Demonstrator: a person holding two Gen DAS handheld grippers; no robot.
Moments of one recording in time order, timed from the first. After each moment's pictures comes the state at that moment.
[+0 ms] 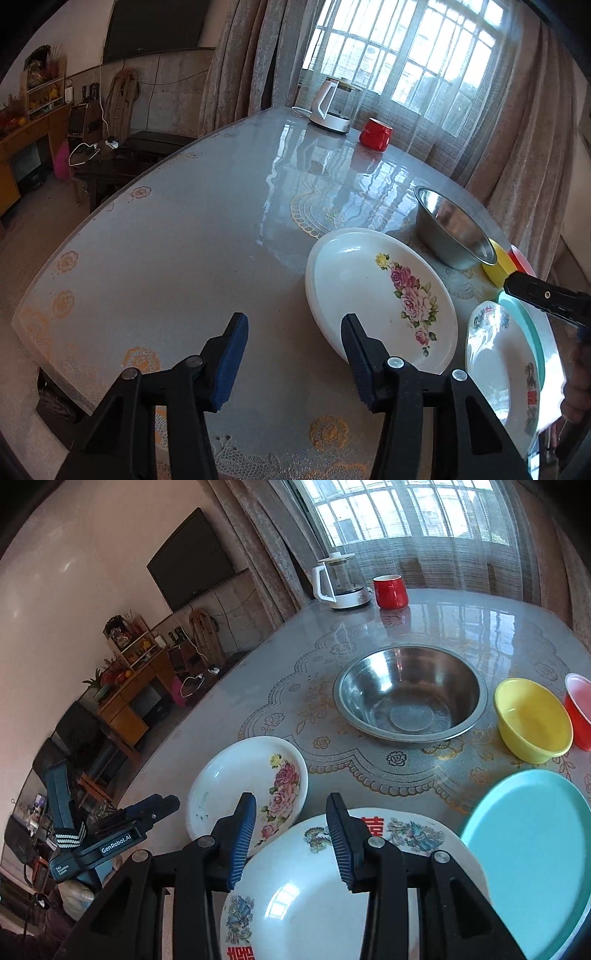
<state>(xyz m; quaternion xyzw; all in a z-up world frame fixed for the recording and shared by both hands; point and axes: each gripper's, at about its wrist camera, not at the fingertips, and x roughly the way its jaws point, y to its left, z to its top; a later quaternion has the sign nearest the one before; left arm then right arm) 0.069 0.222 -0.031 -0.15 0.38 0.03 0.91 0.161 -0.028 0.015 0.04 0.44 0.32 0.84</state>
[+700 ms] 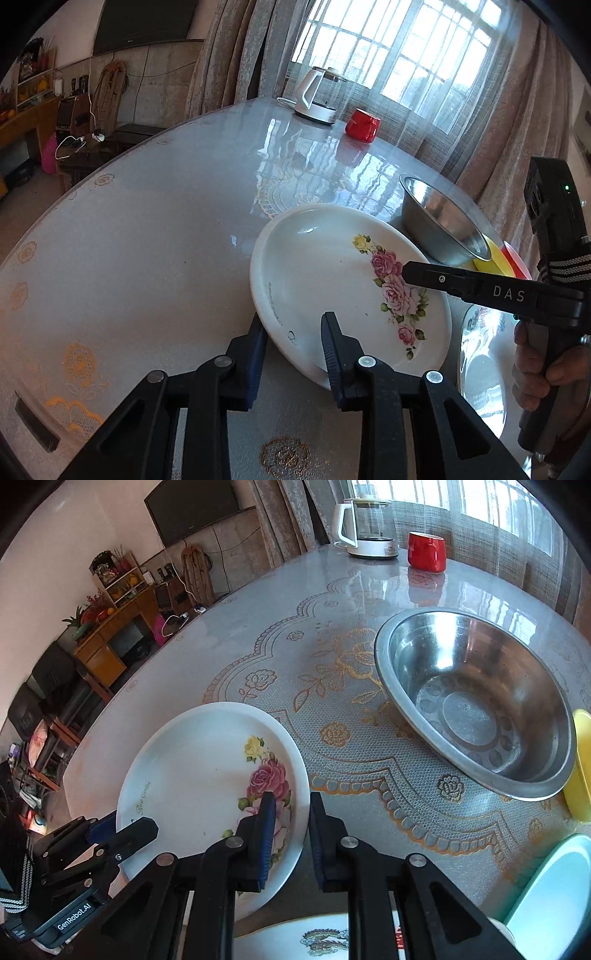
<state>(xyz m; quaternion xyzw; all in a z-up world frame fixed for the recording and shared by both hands) 0.091 0.201 -0.044 -0.17 0.38 0.02 0.91 0.211 0.028 -0.034 -0.03 0.50 0.31 0.81</state>
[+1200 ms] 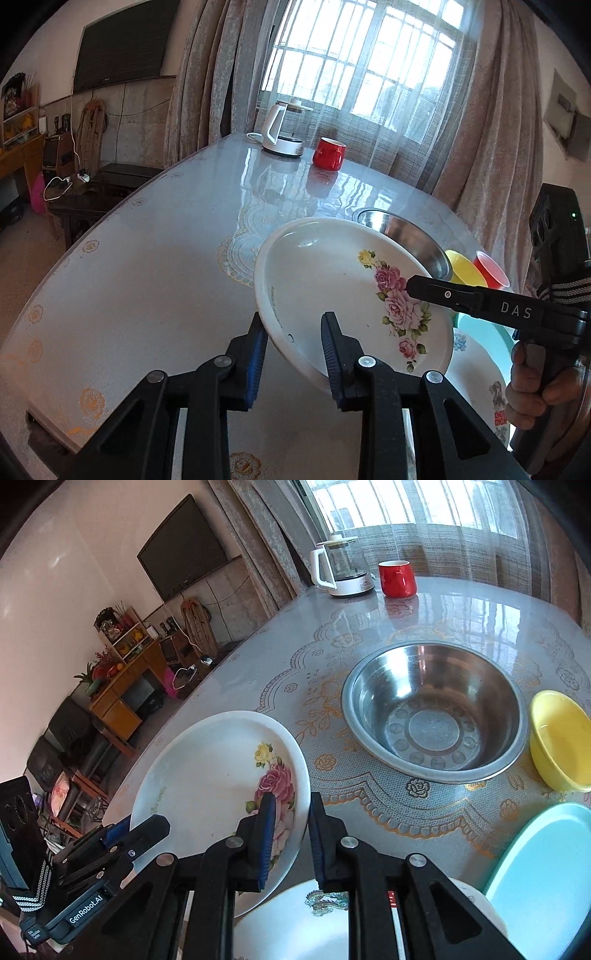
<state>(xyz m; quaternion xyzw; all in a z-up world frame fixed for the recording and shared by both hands) 0.094 0.172 0.009 -0.13 0.34 -0.01 0.93 0.192 -0.024 0.012 0.06 0.45 0.30 0.84</state>
